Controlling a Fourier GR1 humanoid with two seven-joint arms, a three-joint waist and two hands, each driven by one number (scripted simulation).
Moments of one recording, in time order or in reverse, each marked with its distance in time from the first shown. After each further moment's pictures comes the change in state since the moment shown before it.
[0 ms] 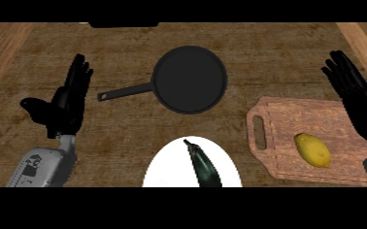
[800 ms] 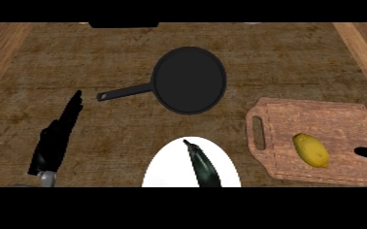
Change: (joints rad) left arm 0.229 0.145 -0.096 -0.067 -0.153 -0.055 0.095; right arm 0.269 -0.150 -0.197 0.058 0.056 -0.068 0.104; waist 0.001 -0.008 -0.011
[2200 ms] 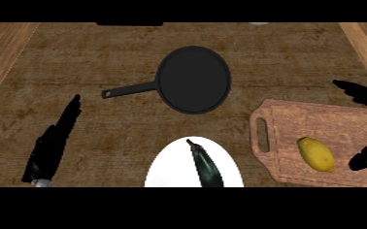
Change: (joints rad) left arm 0.061 -0.029 0.046 -0.073 -0.061 -0.071 0.021; right arm -0.302 -0.195 0.262 -0.173 0.079 0.530 0.582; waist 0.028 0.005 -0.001
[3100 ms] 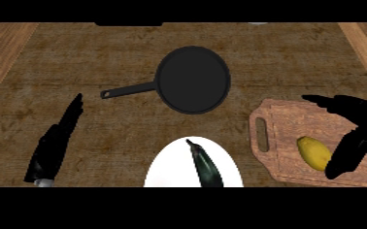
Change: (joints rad) left arm 0.005 -0.053 0.029 -0.041 -0.061 -0.030 0.046; right arm -0.098 0.106 0.150 -0.004 0.055 0.125 0.222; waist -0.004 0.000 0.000
